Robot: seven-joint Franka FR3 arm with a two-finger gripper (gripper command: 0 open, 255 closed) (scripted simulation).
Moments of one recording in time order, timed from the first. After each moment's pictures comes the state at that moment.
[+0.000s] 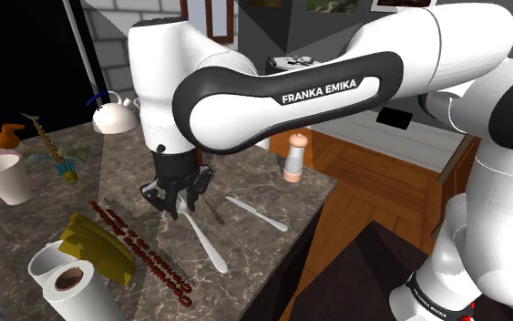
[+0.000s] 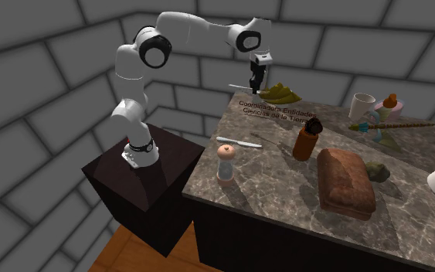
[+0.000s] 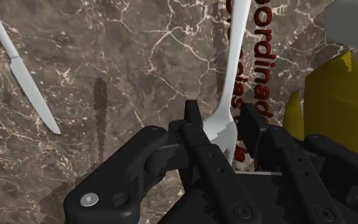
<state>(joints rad) 0.47 0.27 0.40 -1.55 -0.13 1.84 0.90</state>
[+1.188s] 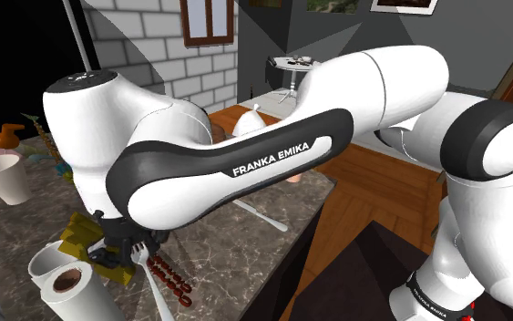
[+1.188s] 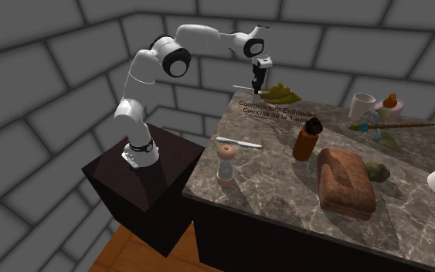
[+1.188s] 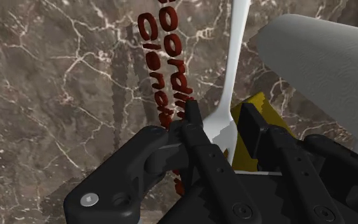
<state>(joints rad) 0.63 0.52 0.42 -1.34 -0.24 1.85 1.07</state>
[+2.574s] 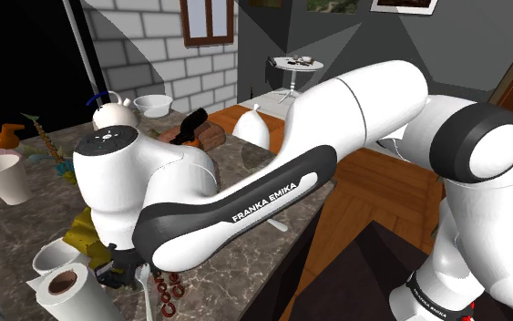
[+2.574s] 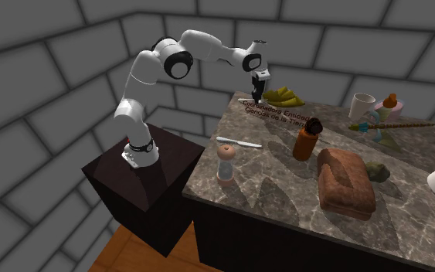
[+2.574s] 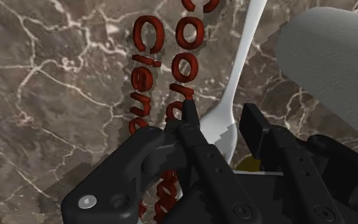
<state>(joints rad) 0.63 0.54 0.40 -1.48 -0.28 2.07 1.11</state>
